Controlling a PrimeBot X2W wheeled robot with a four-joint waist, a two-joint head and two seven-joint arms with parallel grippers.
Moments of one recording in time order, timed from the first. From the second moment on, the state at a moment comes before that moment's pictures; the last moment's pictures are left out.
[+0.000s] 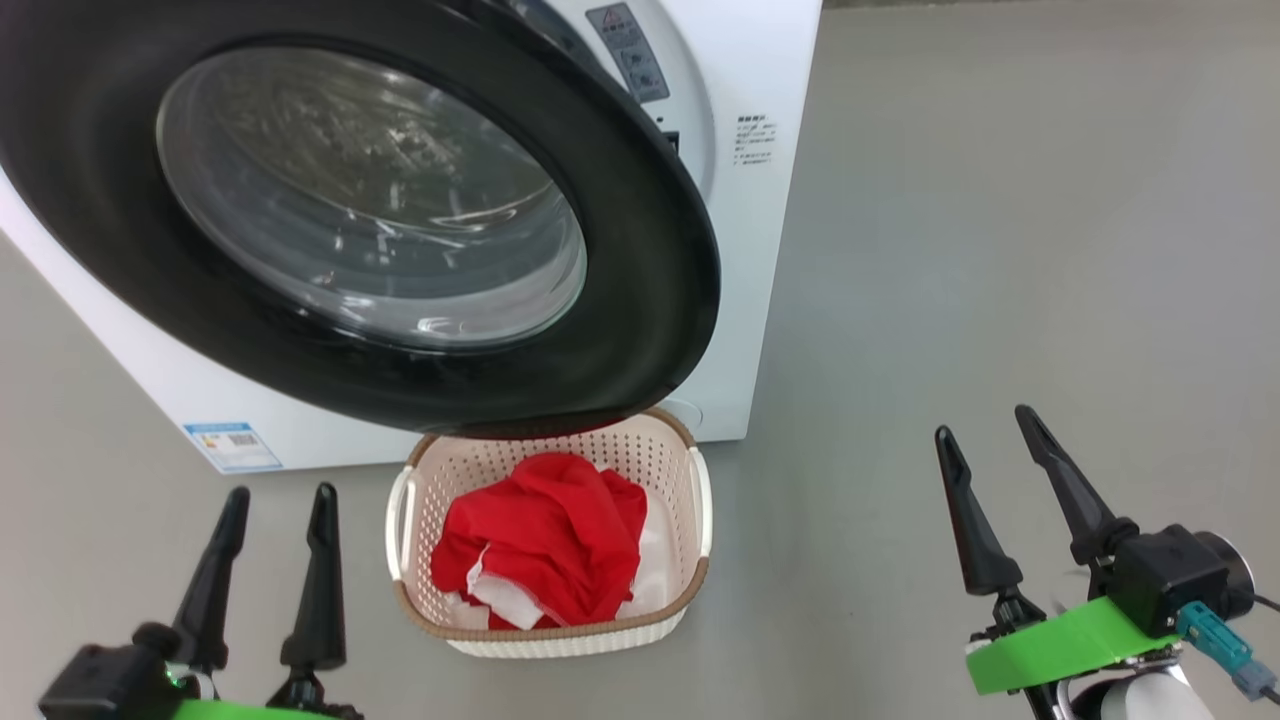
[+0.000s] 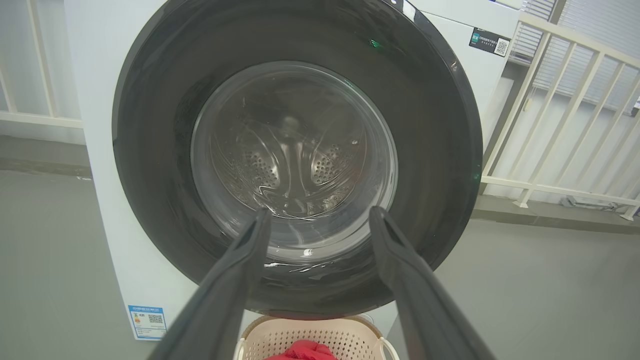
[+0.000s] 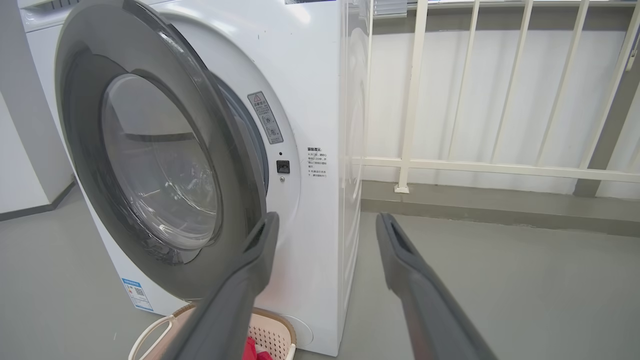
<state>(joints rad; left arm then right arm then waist) -0.02 0.24 -0.11 -0.04 -0.48 0.07 -0.25 -0.05 -0.05 0.02 0.09 0.19 0.13 -0.26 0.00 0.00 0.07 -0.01</state>
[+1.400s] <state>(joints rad) 0.12 0.19 -0.12 -0.03 -0.34 0.04 -0.25 0.01 -0.04 0.06 0.13 0.19 0.13 -0.26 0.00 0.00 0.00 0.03</state>
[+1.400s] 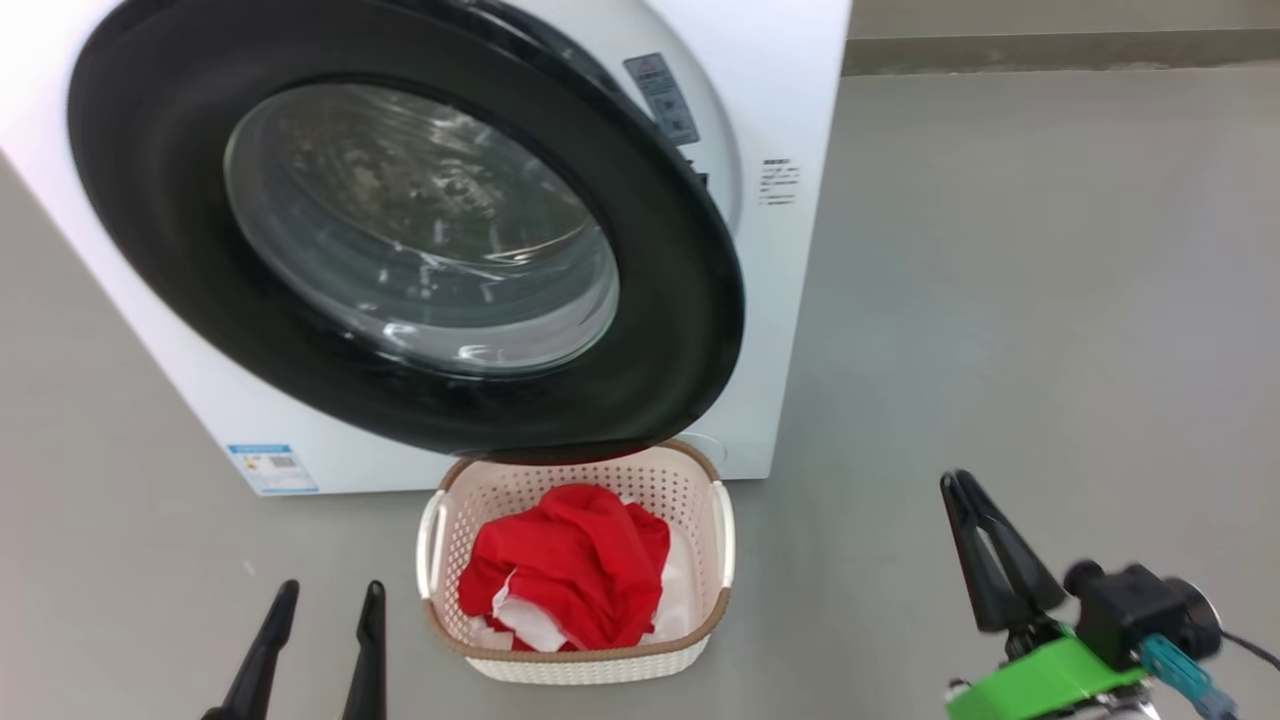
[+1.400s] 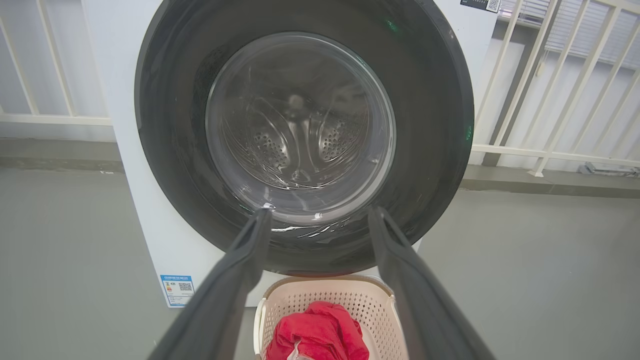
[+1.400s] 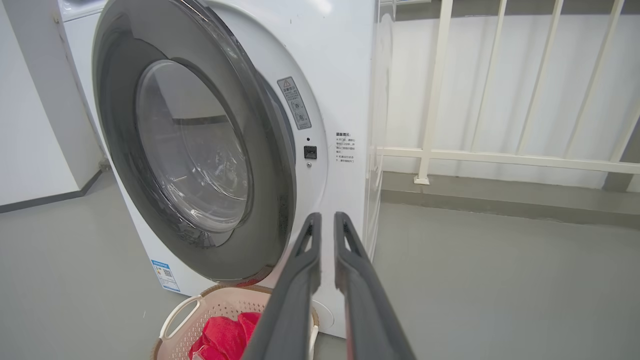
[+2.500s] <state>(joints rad) -0.01 0.14 -0.20 -0.06 -0.34 0.01 -0.25 -0.55 -0.06 0.10 0.48 0.15 0.13 -0.26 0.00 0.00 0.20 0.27</state>
